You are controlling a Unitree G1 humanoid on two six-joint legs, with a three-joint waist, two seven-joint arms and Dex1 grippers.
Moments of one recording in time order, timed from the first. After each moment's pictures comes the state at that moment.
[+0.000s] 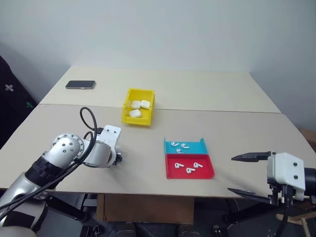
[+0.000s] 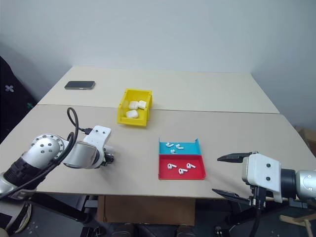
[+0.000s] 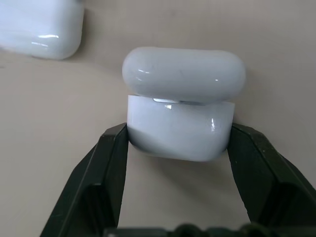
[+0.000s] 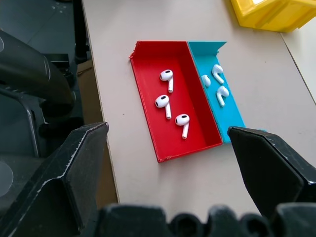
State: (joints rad) left arm -0.73 0.92 -0.42 -0.16 -1.92 1.23 1.18; right arm 0.28 -1.02 -0.58 -0.68 0.50 0.34 1.17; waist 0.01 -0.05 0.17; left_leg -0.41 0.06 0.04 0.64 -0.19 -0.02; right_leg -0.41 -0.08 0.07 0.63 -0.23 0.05
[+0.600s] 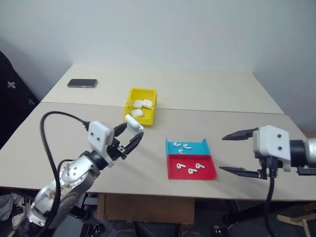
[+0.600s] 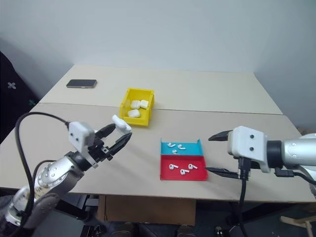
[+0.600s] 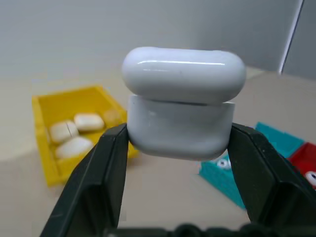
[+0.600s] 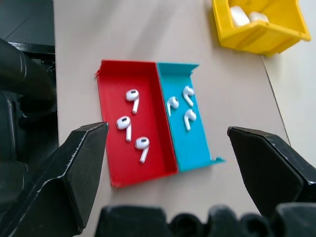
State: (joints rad) left arm -0.06 0.67 -0.11 -0.47 -0.67 0.05 -0.31; right arm -0.12 -1.18 -0.31 -0.61 0.52 0.47 1.11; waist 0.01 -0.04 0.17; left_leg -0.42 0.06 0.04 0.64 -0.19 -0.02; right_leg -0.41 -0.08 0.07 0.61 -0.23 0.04
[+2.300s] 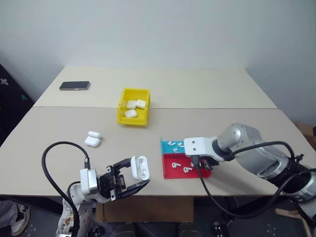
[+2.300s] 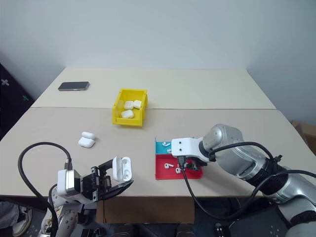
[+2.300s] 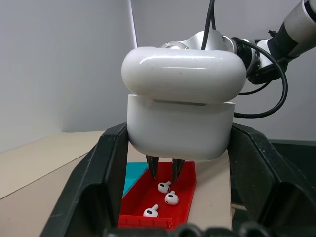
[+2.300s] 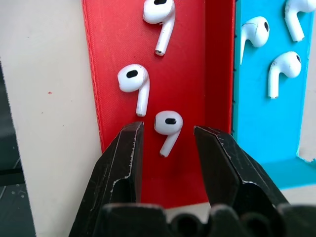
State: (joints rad) left arm 0.07 0.38 0.00 -0.18 -0.66 -0.34 -1.24; right arm -0.85 -0.92 0.72 -0.35 -0.07 0.88 1.21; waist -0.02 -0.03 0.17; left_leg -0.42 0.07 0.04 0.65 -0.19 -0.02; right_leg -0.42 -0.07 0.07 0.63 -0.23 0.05
